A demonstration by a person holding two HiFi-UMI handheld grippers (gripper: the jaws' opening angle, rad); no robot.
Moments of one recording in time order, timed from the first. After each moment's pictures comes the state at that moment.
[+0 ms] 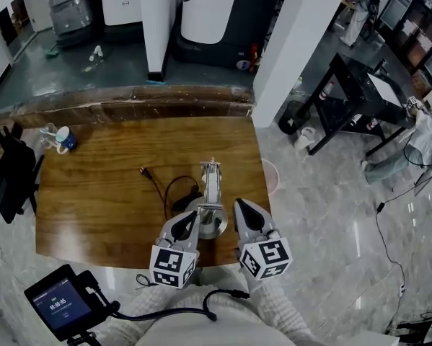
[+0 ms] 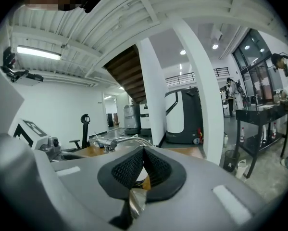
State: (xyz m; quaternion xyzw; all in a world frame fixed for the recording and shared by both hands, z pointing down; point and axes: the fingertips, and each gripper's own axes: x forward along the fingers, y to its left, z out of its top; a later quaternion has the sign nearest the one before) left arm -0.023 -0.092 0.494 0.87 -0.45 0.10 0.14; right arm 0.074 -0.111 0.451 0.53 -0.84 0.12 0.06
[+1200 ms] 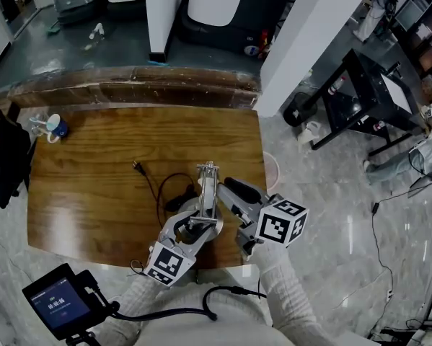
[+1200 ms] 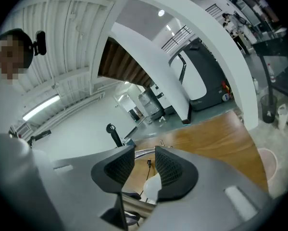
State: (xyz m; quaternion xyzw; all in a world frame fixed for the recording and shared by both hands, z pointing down) left arm 0.015 -0.095 0.523 0.93 -0.32 0.16 0.08; right arm 0.043 -0.182 0.448 0.34 -0.87 0.36 0.02
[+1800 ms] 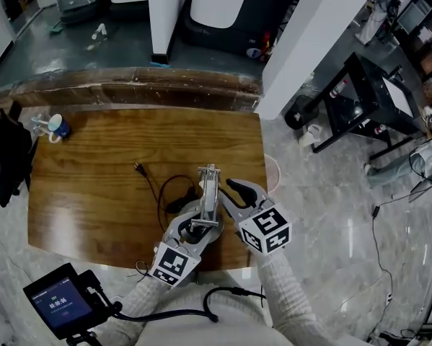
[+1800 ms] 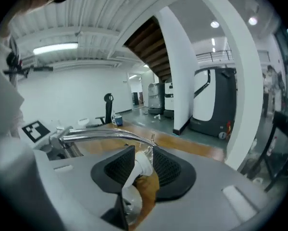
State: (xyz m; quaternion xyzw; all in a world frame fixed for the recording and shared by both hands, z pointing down) left arm 0.020 -0.102 0.520 0.92 -0.34 0.15 0.09; right arm 0.040 -0.184 0.476 0.36 -0.90 0.13 0.20
